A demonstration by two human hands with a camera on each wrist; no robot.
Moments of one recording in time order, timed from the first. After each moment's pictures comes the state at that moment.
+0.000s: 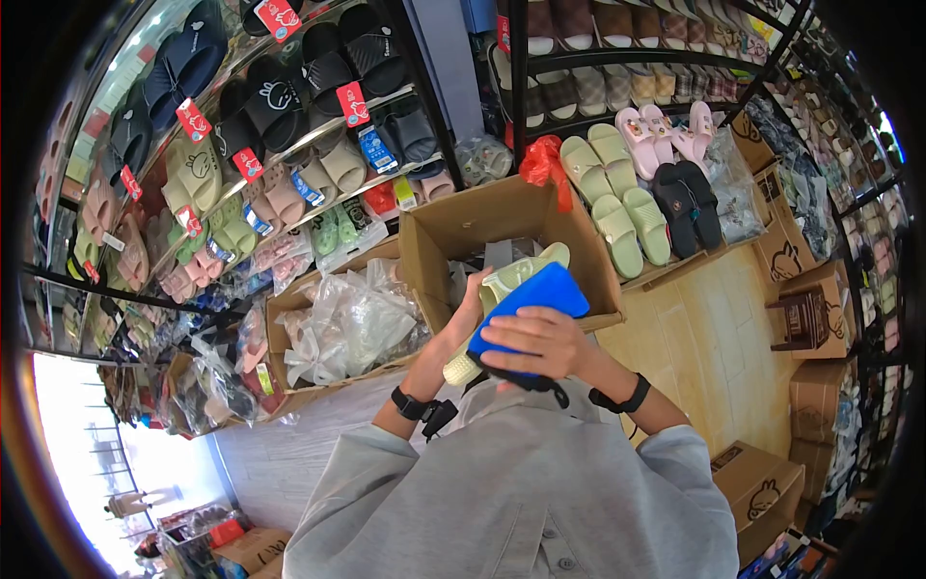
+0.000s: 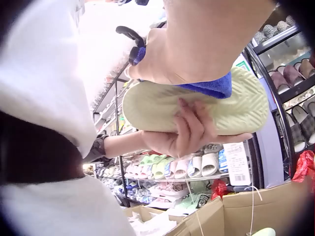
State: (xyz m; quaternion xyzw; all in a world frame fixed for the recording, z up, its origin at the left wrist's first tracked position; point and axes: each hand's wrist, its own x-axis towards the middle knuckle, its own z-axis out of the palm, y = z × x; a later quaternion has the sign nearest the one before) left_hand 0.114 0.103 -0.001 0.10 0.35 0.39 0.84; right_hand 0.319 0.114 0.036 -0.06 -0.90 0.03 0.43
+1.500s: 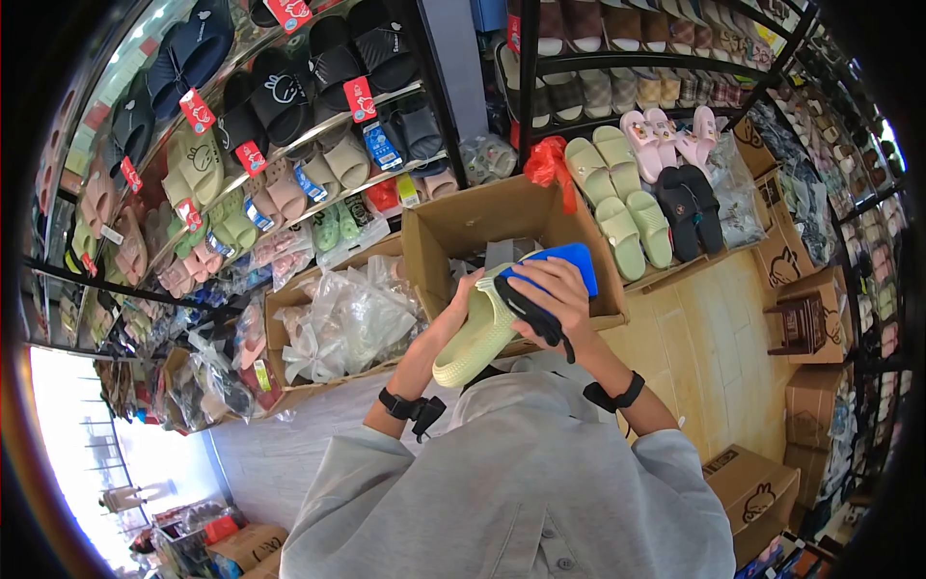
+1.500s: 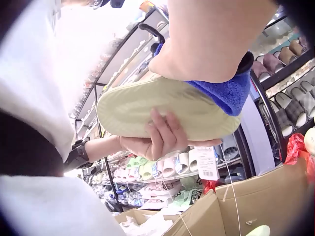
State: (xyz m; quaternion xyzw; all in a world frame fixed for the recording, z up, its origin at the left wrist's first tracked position) left_hand 0.087 0.097 0.006 0.17 0.47 0.37 0.78; right_hand 0.308 0.142 0.019 -0.23 -0.84 0.09 0.48
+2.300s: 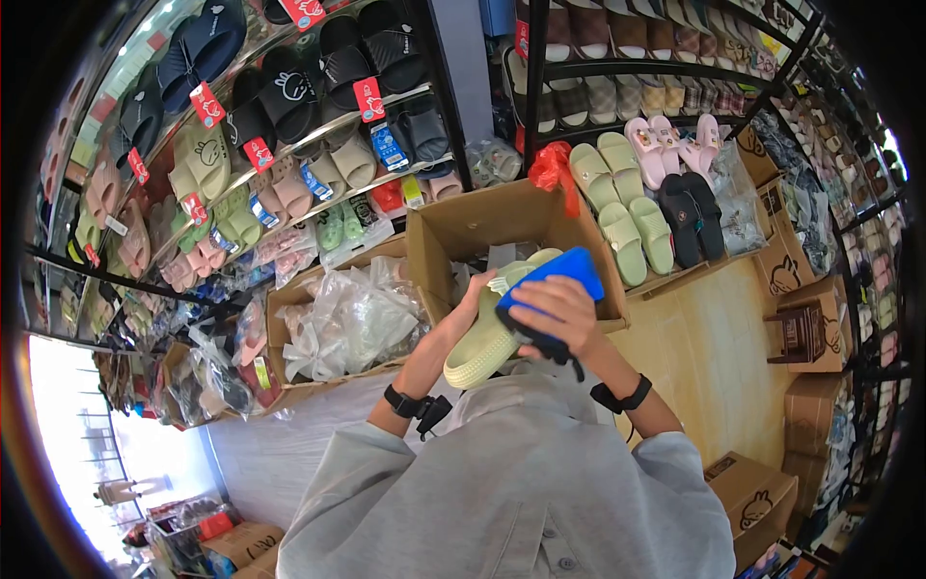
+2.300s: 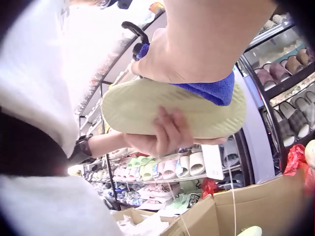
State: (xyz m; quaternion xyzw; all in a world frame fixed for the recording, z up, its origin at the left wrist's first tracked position) left_hand 0.101 0.099 0.019 0.13 0.44 0.38 0.80; right_hand 0.322 0.137 0.022 -0.14 -0.87 0.07 0.46
